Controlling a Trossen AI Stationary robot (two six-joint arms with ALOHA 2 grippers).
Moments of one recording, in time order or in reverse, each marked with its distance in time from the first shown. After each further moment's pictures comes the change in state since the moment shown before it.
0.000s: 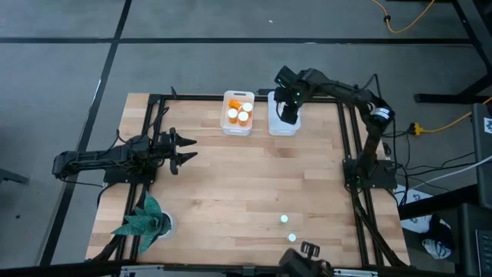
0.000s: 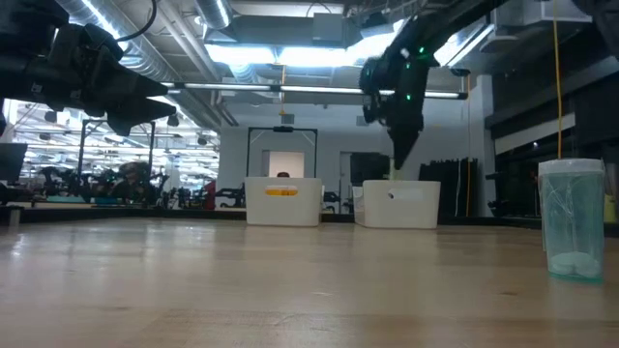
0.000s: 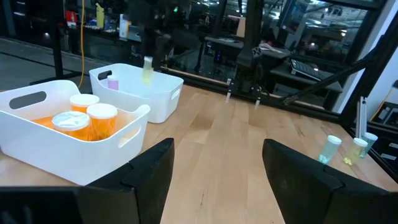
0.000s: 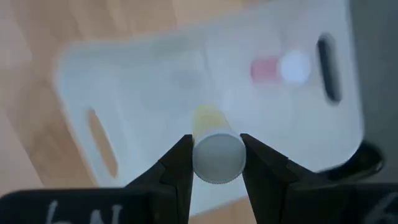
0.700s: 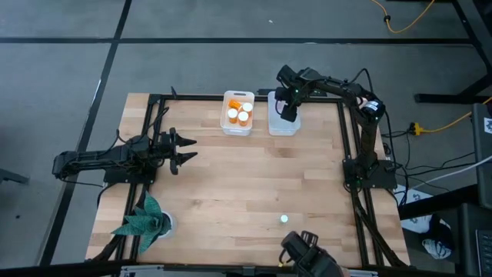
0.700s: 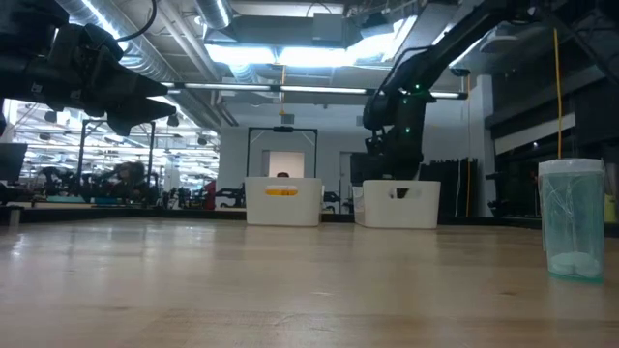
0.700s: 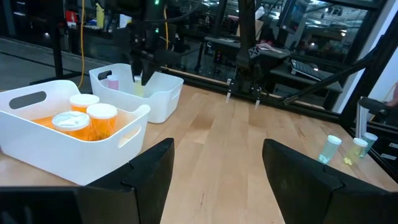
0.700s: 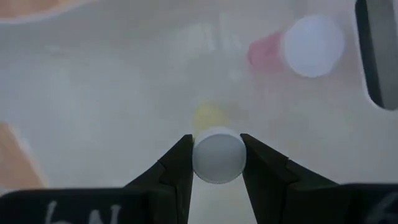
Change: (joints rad) left arm 0.000 0.000 0.000 0.000 0.000 0.000; right arm -0.117 0.142 -0.013 0.077 -0.096 -0.062
